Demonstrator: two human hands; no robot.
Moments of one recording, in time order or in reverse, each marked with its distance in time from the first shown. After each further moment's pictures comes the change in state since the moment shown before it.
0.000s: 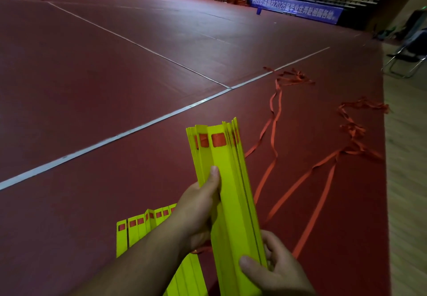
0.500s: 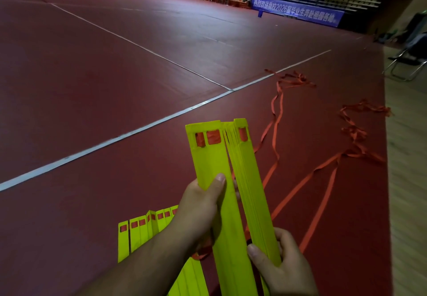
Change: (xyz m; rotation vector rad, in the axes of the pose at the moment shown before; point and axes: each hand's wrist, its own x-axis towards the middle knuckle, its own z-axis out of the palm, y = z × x) left_hand -0.003 0.001 -0.004 0.274 0.128 0.275; right_hand 0.000 0.000 0.006 -0.282 0.395 -0.038
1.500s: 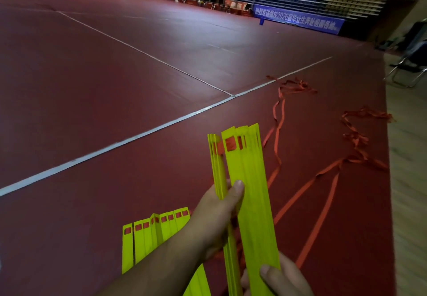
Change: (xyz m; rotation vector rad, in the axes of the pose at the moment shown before) left_hand -0.010 -0.008 0.011 -0.159 -0.142 -0.114; right_hand -0.030 -0.016 -0.003 0.536 -0.423 0.042
